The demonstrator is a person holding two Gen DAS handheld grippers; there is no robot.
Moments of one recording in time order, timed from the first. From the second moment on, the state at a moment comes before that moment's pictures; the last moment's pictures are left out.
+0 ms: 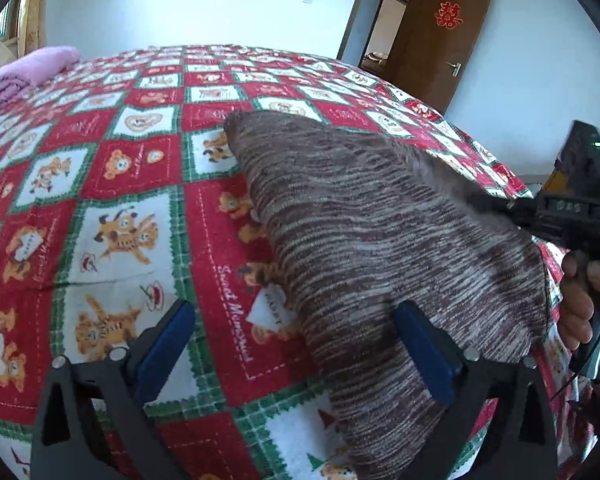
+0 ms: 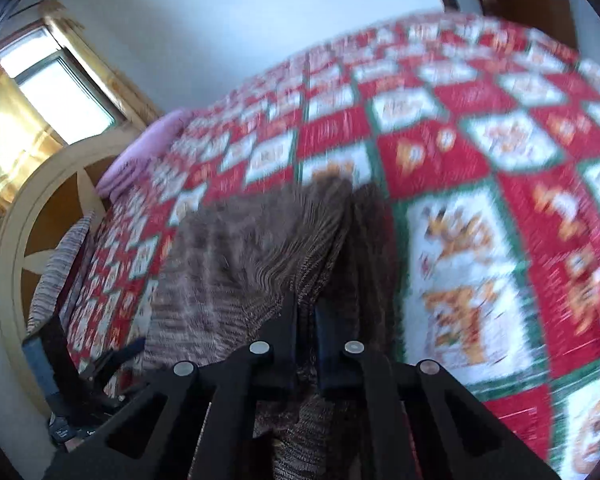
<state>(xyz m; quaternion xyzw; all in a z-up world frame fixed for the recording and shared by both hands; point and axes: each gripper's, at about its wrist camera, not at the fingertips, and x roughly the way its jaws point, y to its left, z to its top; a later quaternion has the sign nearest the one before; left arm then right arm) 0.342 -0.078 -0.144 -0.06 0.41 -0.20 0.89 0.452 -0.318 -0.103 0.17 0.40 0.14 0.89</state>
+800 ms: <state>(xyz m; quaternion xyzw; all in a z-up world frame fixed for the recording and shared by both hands) 0.340 -0.072 -0.145 -0.09 0.40 -0.23 0.88 0.520 -0.305 -0.121 0.13 0.46 0.12 0.87</state>
